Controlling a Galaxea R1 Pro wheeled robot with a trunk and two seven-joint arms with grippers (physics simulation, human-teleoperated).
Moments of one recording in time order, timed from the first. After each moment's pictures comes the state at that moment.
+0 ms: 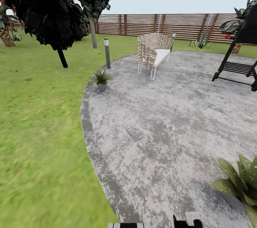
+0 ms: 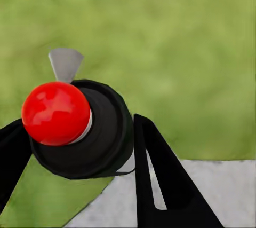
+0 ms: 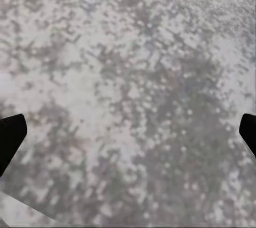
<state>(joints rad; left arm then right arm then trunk) -0.27 0.17 0.73 -0.09 -0.46 -0.55 -0.15 -0.42 -0.05 0.07 -0.03 -0.02 -0.49 -0.09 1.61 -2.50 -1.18</state>
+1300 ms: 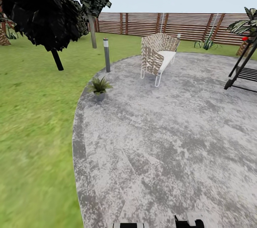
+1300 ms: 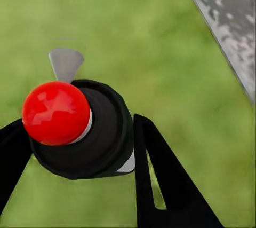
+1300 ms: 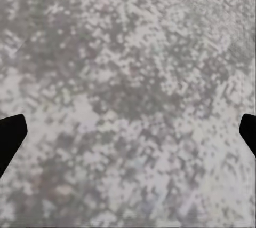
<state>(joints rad) -0.27 0.17 0.73 -0.09 -0.46 -0.54 -0.15 -0.42 -0.07 0.08 -0.03 -0.01 -0.49 -0.08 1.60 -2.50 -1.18</state>
